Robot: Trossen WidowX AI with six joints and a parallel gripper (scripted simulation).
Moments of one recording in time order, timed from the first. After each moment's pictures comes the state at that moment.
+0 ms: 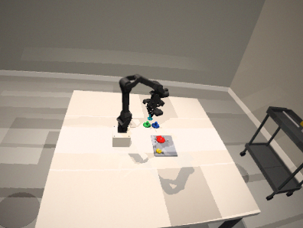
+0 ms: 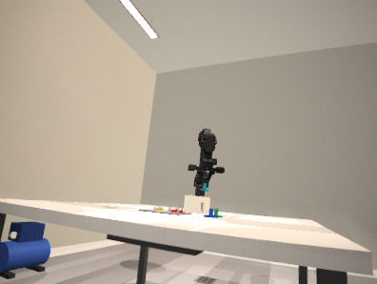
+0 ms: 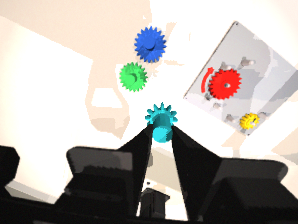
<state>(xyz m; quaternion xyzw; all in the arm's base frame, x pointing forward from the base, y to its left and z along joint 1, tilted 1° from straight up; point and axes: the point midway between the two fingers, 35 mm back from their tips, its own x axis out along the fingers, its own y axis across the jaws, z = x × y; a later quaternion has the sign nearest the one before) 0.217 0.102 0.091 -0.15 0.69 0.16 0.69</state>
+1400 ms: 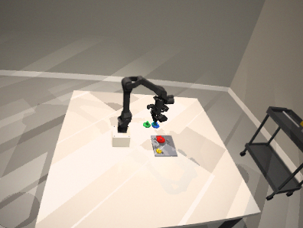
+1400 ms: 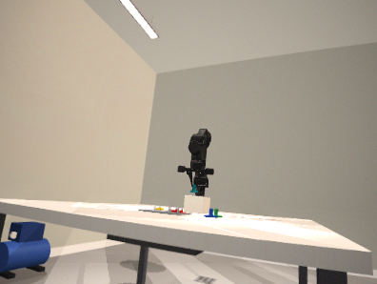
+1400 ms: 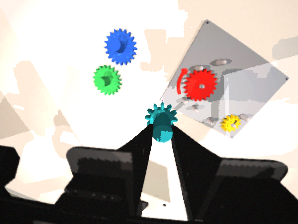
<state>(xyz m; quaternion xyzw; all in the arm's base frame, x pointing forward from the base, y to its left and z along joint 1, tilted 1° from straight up) 0.243 0.054 0.078 -0.14 0.69 0.16 0.70</state>
